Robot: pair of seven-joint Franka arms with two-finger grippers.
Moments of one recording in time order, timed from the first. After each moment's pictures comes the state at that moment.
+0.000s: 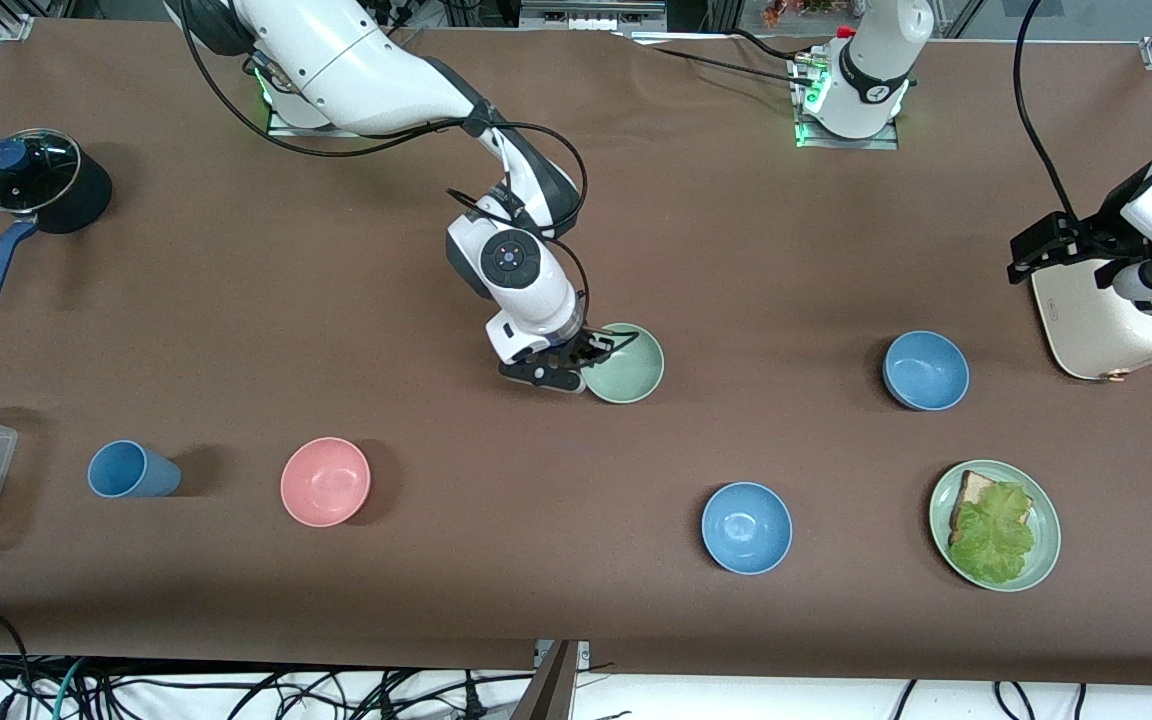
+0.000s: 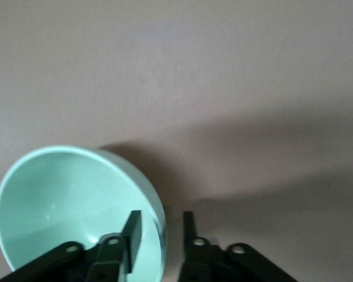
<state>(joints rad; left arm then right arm) 0.00 0.01 0.00 -1.66 0.00 1.68 0.02 0.58 0.82 0.19 -1.45 0.01 2.44 0.97</state>
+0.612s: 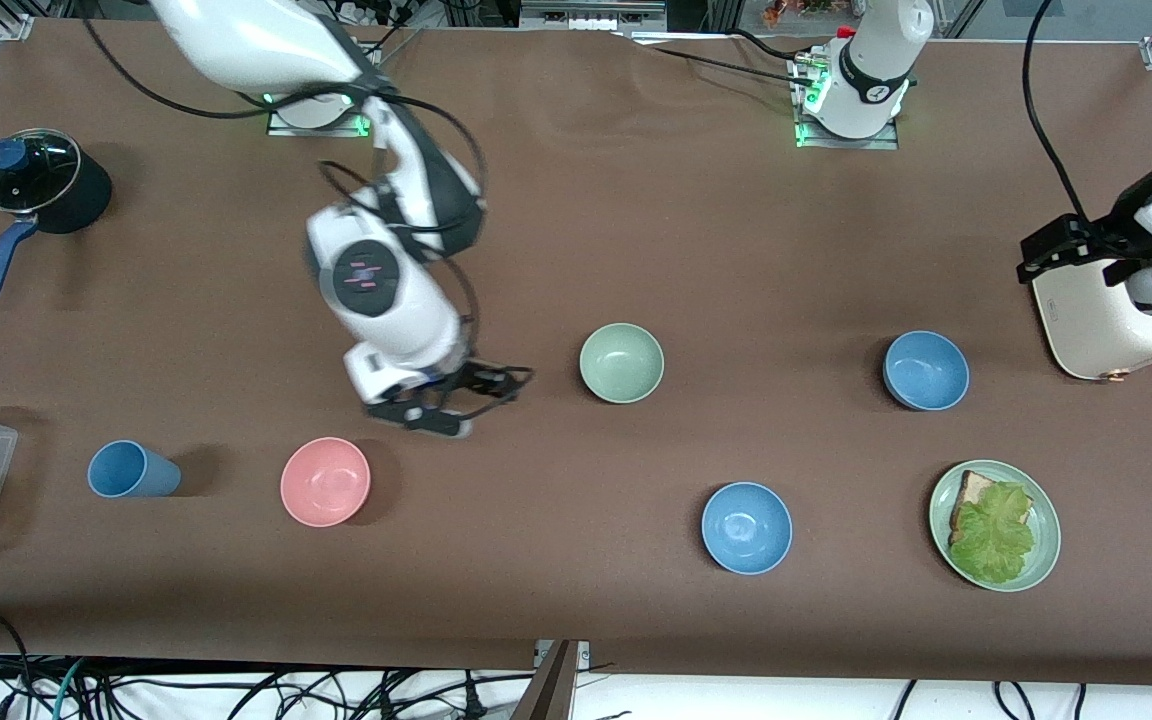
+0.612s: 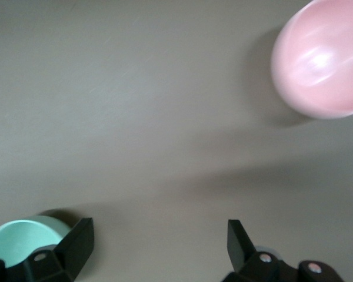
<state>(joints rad) 0.04 0.03 0.01 -1.66 -0.02 1.62 0.02 0.35 0.57 0.11 -1.39 0.01 2.01 0.63</state>
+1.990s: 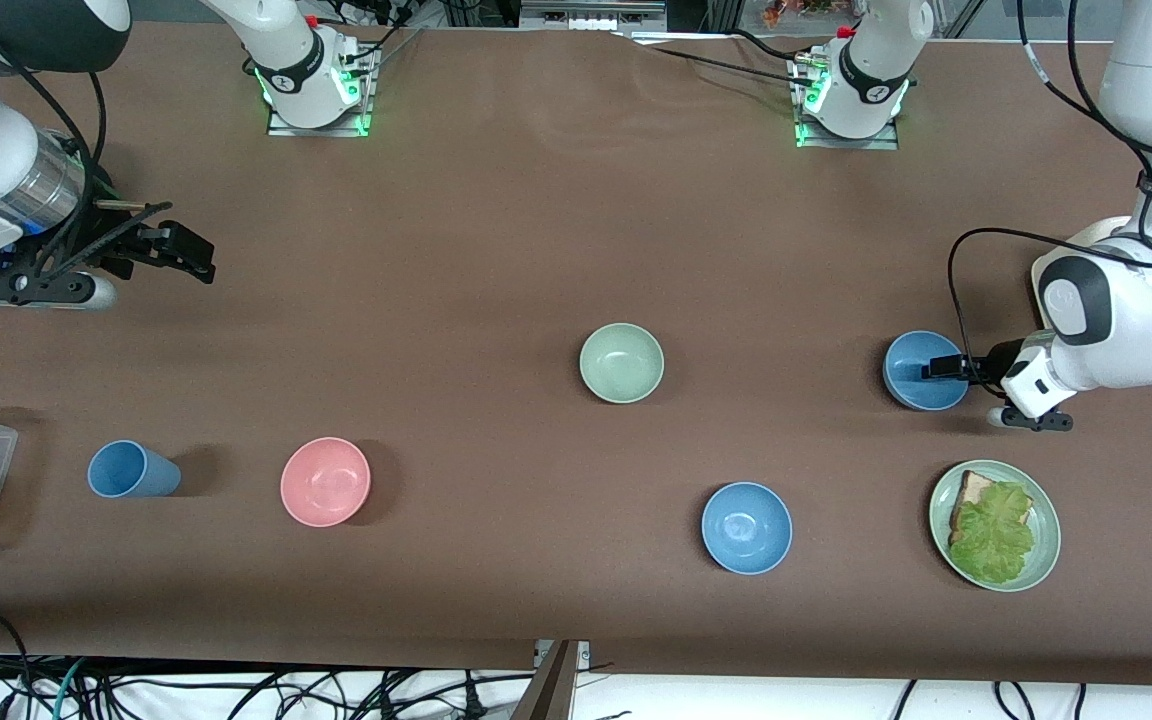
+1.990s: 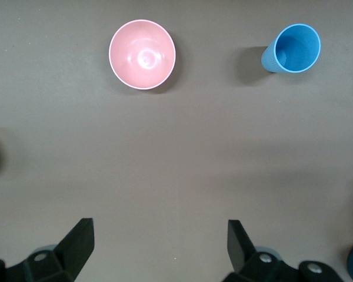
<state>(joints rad) 0.27 0.56 -0.03 -1.92 -0.23 2.22 0.44 0.12 0.07 0.02 -1.61 0.01 1.65 0.19</state>
